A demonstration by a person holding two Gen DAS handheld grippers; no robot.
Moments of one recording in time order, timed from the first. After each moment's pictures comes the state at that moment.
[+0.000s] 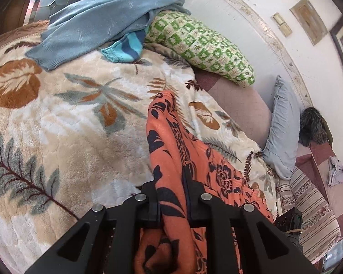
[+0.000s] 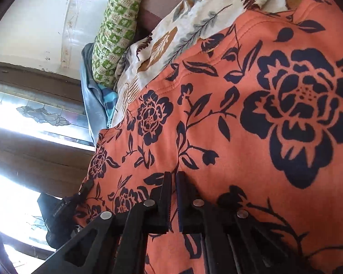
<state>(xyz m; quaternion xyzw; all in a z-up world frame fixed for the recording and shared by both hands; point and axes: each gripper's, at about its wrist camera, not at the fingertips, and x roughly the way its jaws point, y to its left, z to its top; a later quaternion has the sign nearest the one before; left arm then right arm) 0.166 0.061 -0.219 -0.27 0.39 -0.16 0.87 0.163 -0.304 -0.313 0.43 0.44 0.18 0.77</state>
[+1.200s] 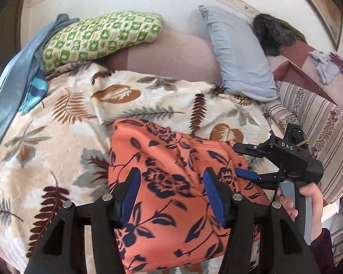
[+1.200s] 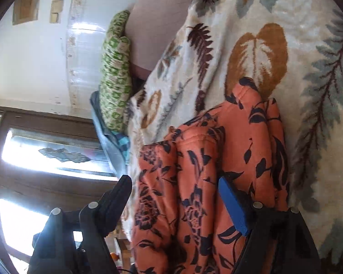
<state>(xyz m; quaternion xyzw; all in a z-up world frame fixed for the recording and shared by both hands) 0.111 -0.138 -0.151 -0.02 0.41 -0.25 0.87 0.125 -0.440 -0.286 0.51 0.40 0.14 0.75</state>
